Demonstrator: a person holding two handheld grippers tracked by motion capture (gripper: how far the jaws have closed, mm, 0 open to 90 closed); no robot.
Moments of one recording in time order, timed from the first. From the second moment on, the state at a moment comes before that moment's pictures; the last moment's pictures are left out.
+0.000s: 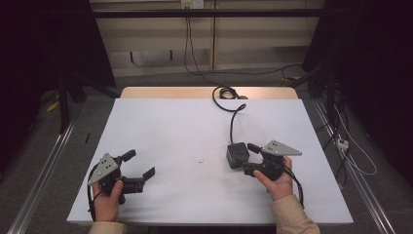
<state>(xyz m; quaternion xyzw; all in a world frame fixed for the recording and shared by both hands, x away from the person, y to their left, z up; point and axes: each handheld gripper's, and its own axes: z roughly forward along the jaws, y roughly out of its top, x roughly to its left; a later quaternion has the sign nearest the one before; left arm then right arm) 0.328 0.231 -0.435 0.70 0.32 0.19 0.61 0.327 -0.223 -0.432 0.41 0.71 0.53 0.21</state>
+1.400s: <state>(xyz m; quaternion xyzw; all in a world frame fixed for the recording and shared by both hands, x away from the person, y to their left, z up) 0.330 0.230 -0.435 0.70 0.32 0.19 0.61 0.306 -0.248 -0.436 0.40 0.71 0.53 0.21</state>
